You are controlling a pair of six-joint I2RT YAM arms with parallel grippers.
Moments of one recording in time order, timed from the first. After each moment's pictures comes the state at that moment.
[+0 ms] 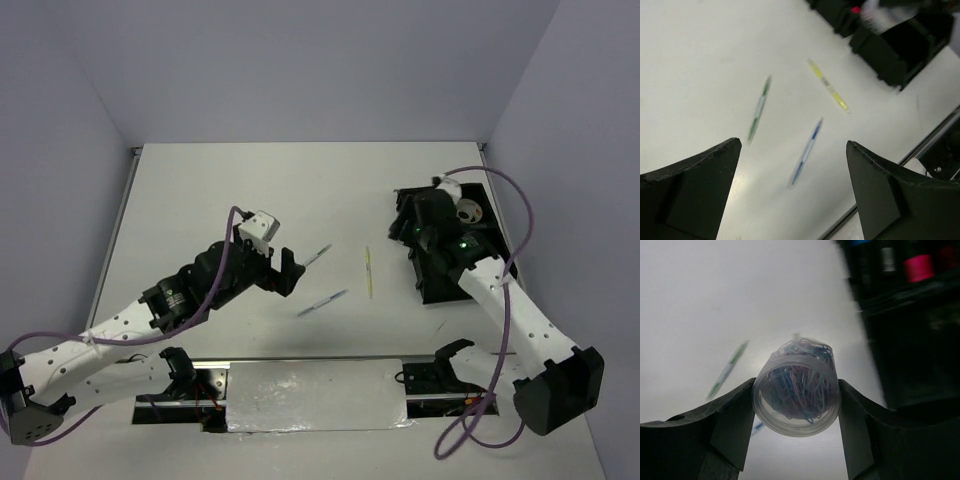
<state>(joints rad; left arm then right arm) -0.93 0.87 0.78 -0.20 -0.19 -0.26 0.48 1.05 0.94 -0.57 0.25 0.65</state>
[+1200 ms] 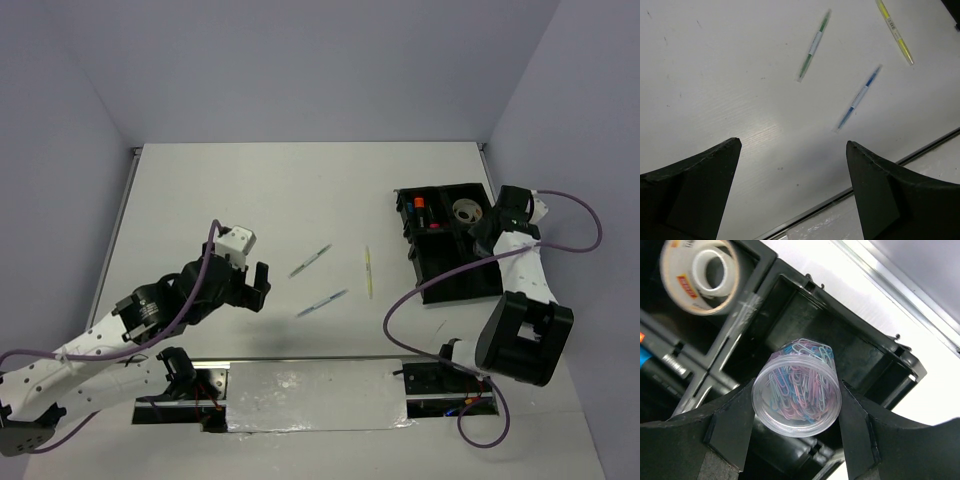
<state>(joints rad) -0.93 0.74 0.84 -0.69 -0.38 -0.37 -0.35 1.29 0.92 -0.51 0.25 0.48</state>
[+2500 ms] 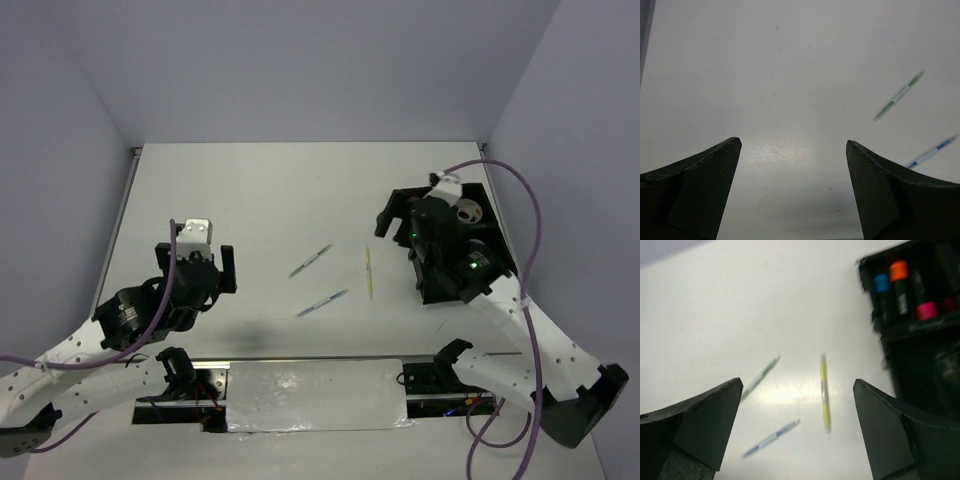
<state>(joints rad) -0.96 0.70 0.91 -0.88 -0.81 -0.52 0.50 0.94 1.01 -0.55 0.40 0.58</state>
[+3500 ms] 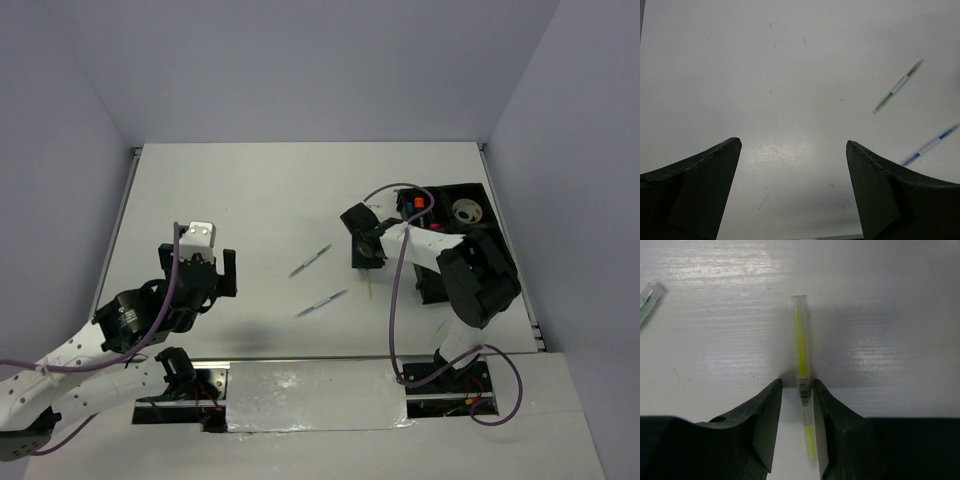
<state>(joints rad) -0.95 0.68 0.88 -0.86 -0.80 -0.48 0.58 1.73 1.00 -0.45 0.26 0.58</state>
